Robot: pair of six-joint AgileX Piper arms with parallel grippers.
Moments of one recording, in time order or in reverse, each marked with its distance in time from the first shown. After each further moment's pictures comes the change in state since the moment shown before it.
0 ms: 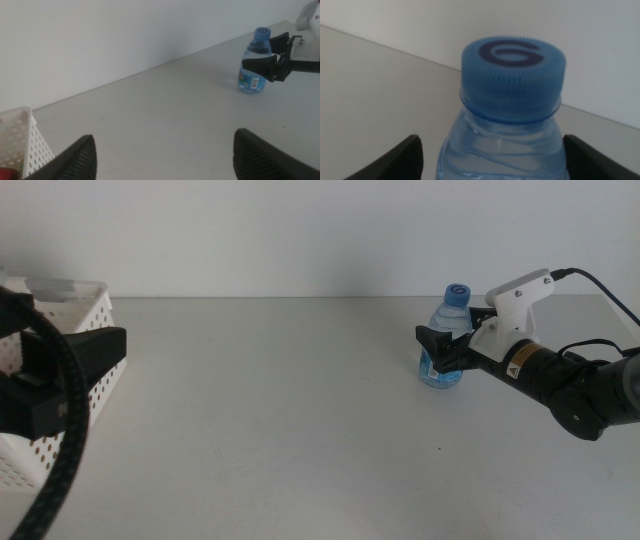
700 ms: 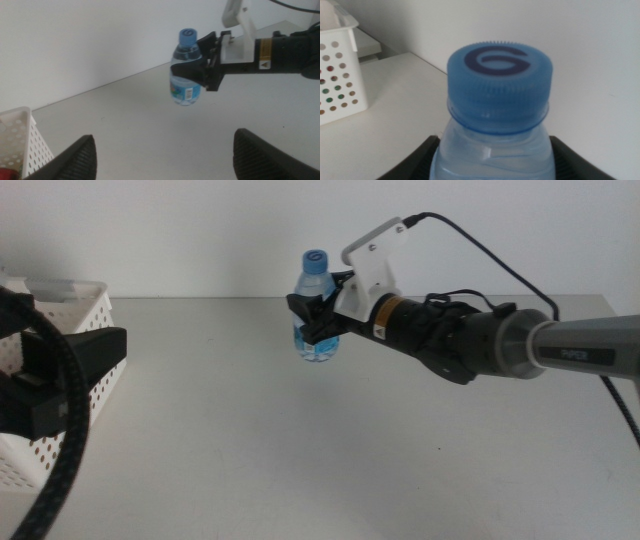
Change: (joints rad) left arm 0.000 0.000 0.000 0.001 0.000 0.000; right arm 0.320 0.078 -0.422 -0.094 0.274 0.159
